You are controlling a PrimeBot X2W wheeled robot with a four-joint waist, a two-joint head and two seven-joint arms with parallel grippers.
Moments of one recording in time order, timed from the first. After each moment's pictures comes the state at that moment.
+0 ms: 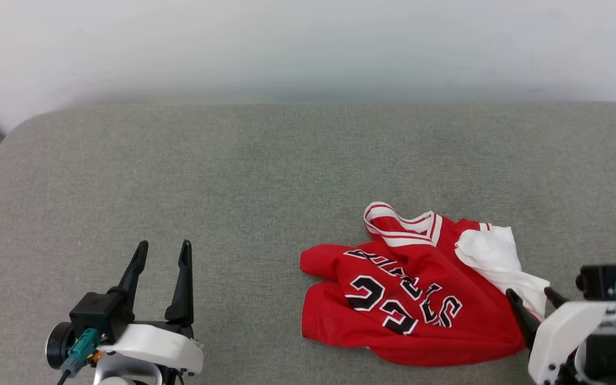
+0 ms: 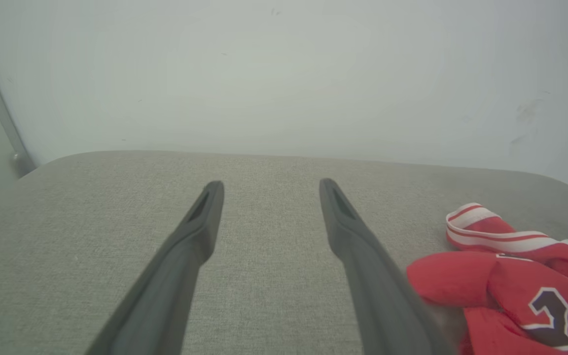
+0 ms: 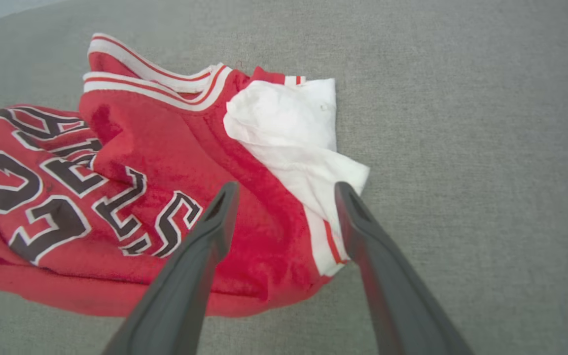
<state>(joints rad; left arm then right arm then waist) -0.04 0.20 -0.14 0.08 -0.34 0.02 -0.25 0.01 -0.10 -0.09 0.00 0.22 0.13 0.47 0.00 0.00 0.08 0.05</state>
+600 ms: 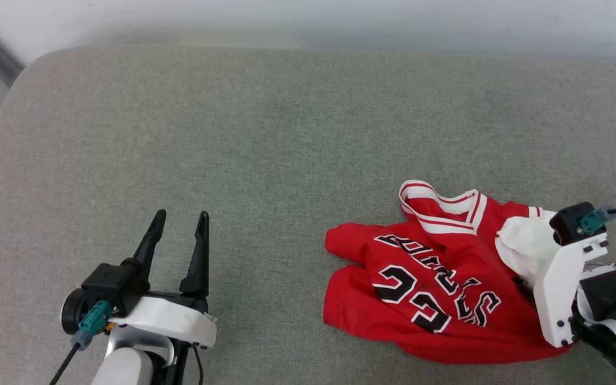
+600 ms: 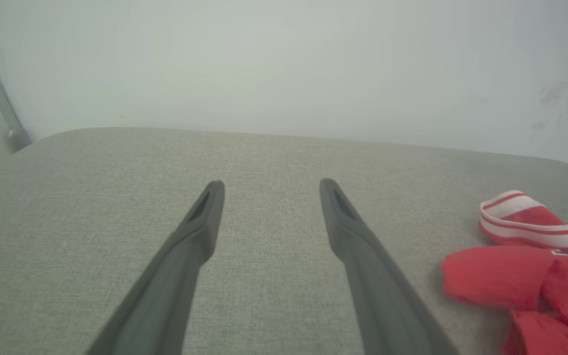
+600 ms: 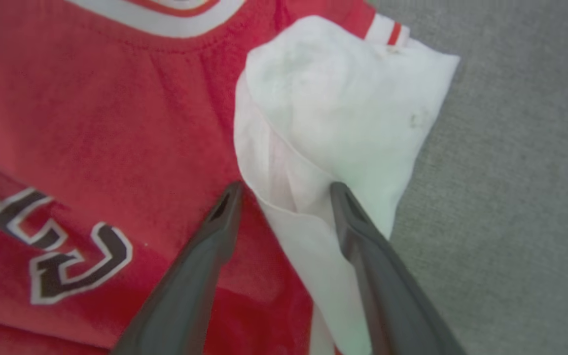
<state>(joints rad) -0.14 0.18 -0.17 0.11 -0.34 -0.02 -0.26 -0.24 -0.39 0.15 0.08 0.34 0.13 0.85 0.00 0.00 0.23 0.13</state>
